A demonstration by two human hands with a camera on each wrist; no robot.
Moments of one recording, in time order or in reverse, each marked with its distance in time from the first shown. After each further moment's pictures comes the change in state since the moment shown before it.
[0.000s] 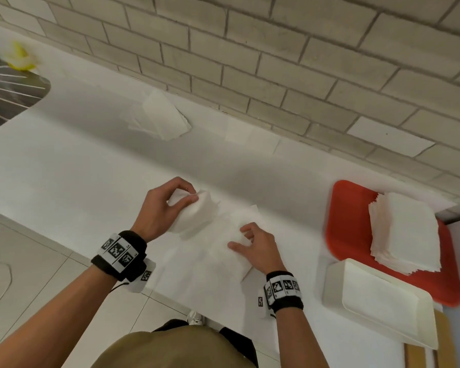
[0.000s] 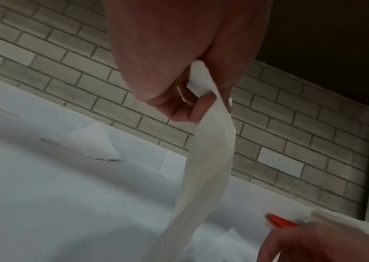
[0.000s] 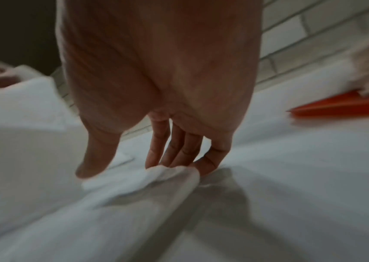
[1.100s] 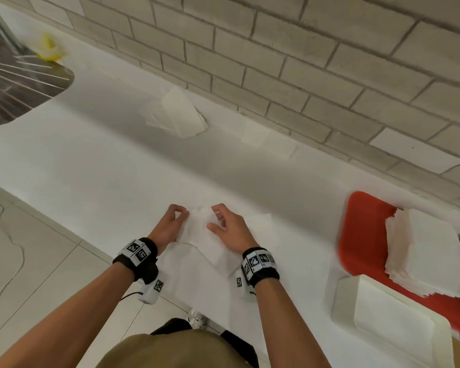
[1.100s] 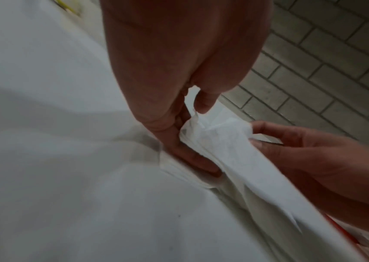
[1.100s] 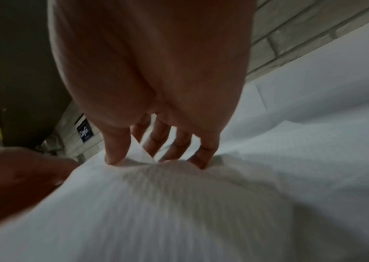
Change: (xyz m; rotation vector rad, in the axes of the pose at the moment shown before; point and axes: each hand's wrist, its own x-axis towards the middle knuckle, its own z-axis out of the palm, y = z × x) left_hand -0.011 -0.103 0.025 -0.318 -0.059 -0.642; right_hand 0.044 -0.085 0.042 -0.026 -0.197 -0.288
